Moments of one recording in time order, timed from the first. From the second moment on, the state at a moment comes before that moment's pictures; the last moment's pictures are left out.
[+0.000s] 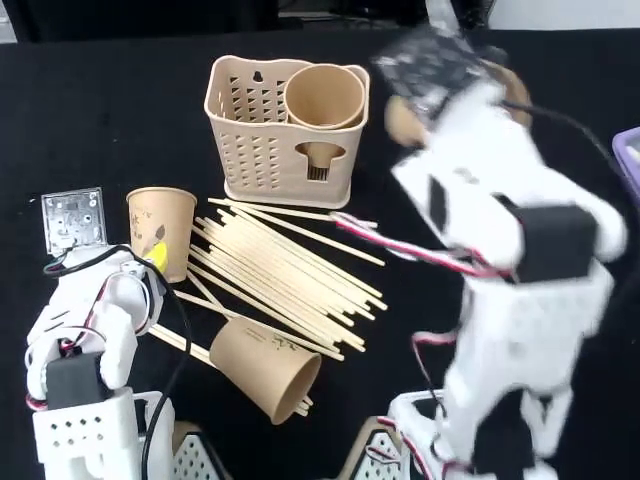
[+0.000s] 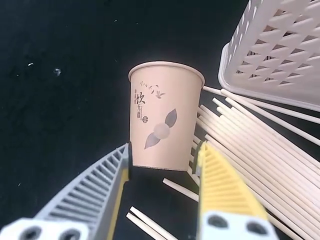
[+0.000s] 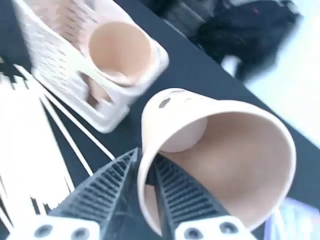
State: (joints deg) left arm -14.9 -81.7 63.3 63.6 -2.5; right arm -7.5 -20.6 -25.5 96.5 30.6
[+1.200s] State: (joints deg) left arm -14.9 -81.7 63.3 63.6 -2.5; right arm -18.3 17.4 -59.3 98.9 37.1
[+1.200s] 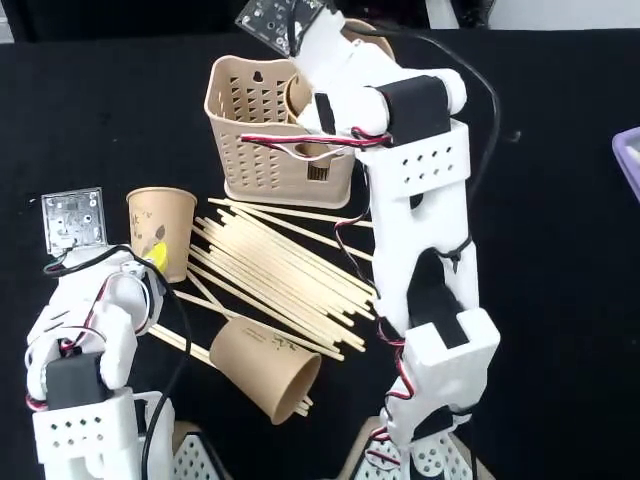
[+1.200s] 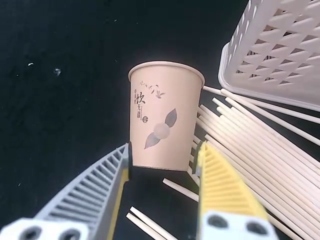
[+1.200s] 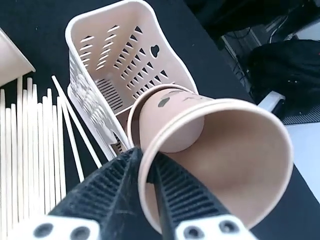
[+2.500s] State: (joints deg) left arm -14.9 -82.4 63.3 64.0 -2.6; right arm -19.3 17.4 -60.3 99.0 25.0
